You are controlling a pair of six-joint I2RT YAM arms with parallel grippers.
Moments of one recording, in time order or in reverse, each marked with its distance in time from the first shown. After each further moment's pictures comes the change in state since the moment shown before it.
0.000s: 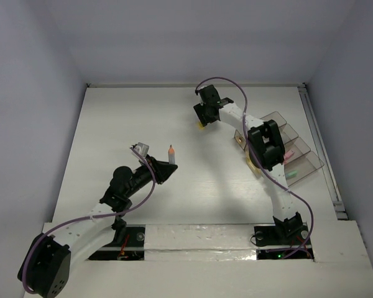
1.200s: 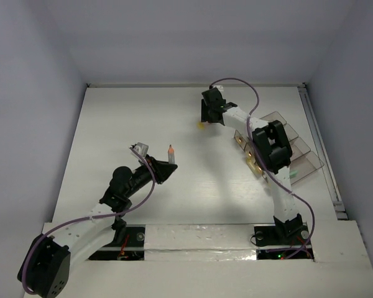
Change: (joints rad) left arm 0.000 -0.004 0.000 -0.001 -0.007 0.000; right arm 0.005 -0.127 -0.222 0.175 0.089 0.433
